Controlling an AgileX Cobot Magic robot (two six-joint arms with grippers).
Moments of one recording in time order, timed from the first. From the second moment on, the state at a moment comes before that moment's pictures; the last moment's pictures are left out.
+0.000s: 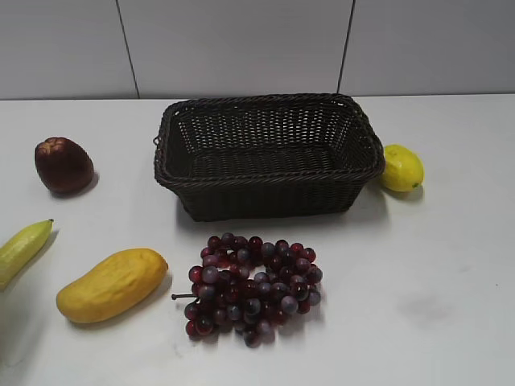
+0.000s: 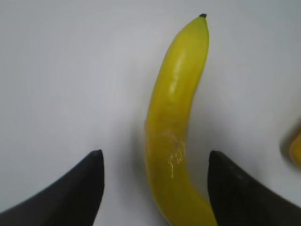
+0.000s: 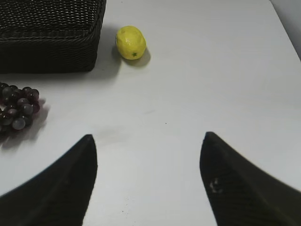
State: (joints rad) left arm 0.04 1.41 -0.72 -0.22 0.65 0.35; right arm 0.10 -0.01 -0.50 0.10 1.03 0.03
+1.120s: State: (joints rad) left arm -0.02 1.75 -0.75 -0.17 0.56 0.38; right arm 0.10 -0.01 -0.50 0.10 1.03 0.03
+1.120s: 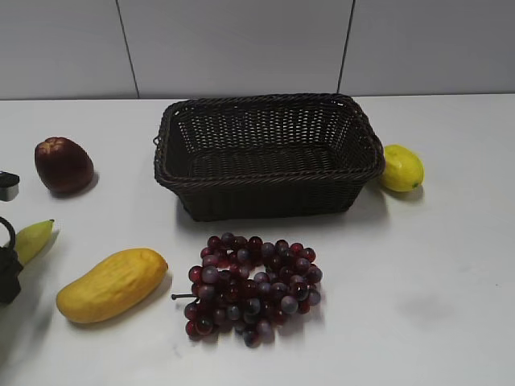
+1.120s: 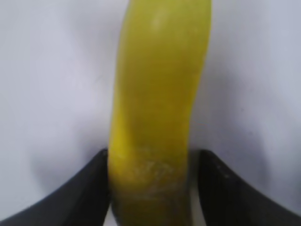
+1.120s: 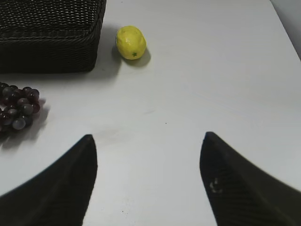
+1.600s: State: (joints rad) left arm -0.02 1.66 -0.75 -0.19 0.70 0.38; right arm 0.10 -0.01 -0.50 0.10 1.03 0.03
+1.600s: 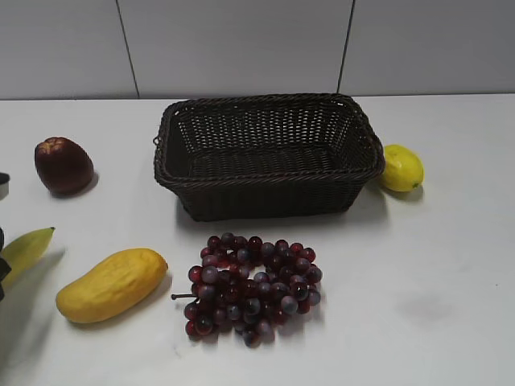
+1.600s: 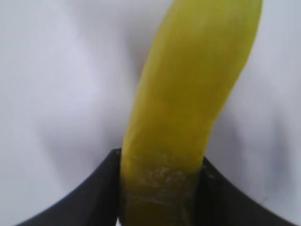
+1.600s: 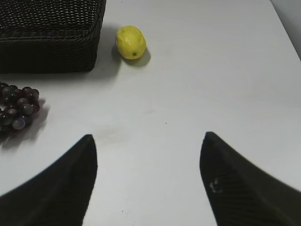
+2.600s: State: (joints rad) left arm -0.28 1.62 -1.59 0.08 0.97 0.45; right arm 0.10 -0.01 -0.50 0.10 1.03 0.03
